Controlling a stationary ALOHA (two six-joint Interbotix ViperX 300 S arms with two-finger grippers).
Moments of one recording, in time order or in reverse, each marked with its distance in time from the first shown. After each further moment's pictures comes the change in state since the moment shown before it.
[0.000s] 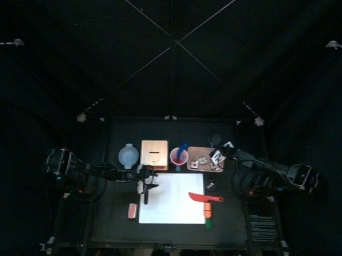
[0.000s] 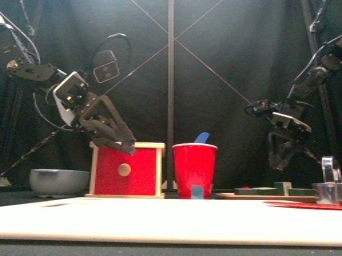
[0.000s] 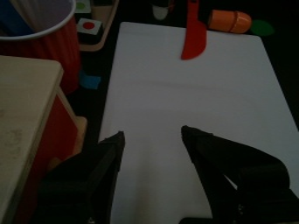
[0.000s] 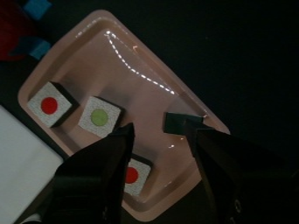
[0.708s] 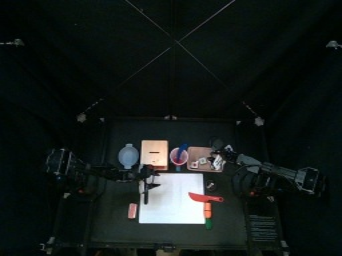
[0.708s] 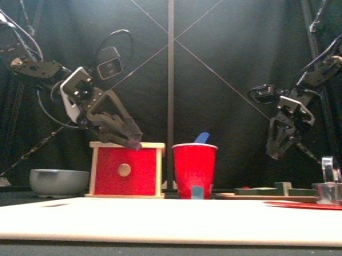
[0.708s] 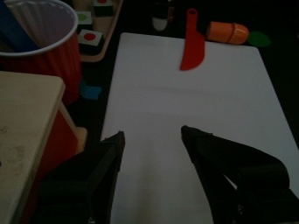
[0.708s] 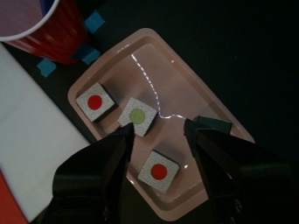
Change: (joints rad) left arm 0.000 0.000 -0.025 -0.006 0.000 0.000; right arm 0.110 -0.114 0.057 0.026 -0.069 0.005
